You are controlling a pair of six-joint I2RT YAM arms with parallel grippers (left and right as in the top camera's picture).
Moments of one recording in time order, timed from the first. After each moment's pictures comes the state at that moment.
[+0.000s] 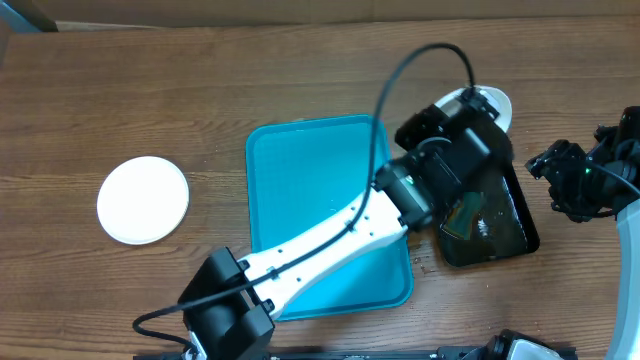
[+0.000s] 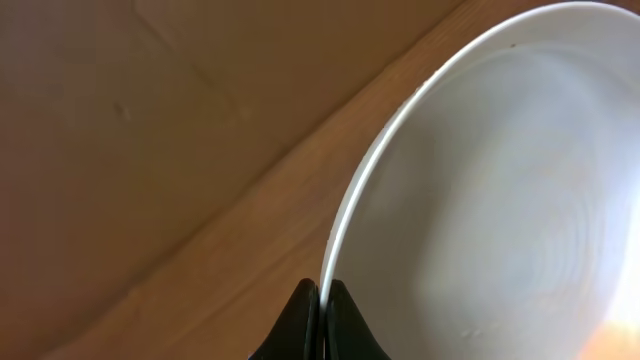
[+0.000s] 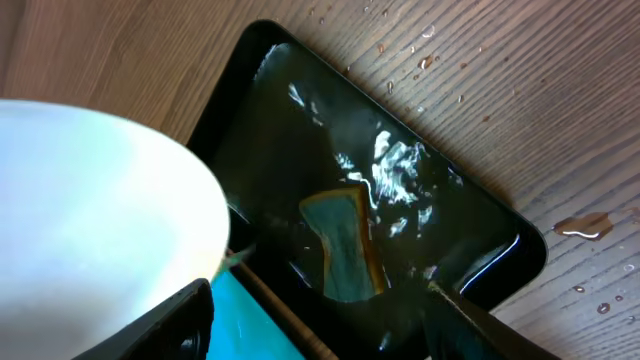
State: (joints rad) left arm -1.02 1.91 1.71 -0.42 -0.77 0.14; right arm -0.35 1.32 1.24 -1.12 -0.28 0.47
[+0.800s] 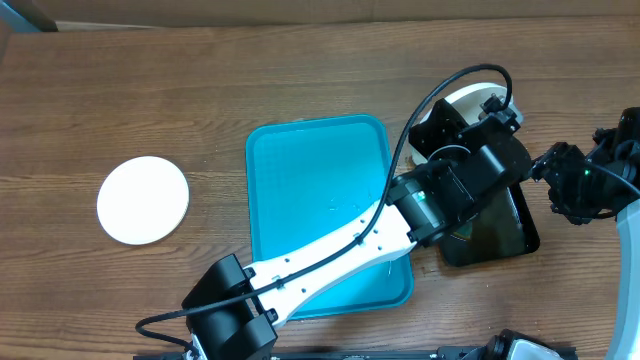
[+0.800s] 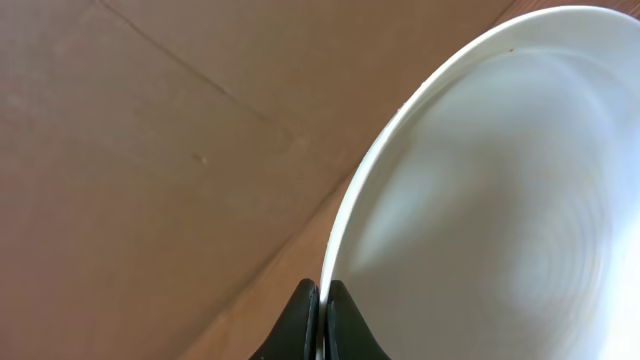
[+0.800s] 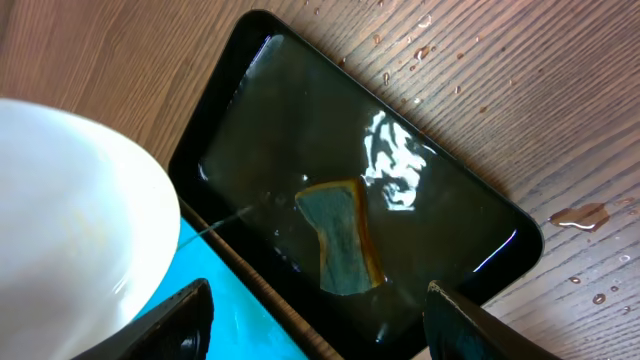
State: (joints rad) left arm -1.07 1.91 1.71 -0.31 -0.93 0.36; right arm -0.35 1.32 1.24 -1.14 -0.28 0.47
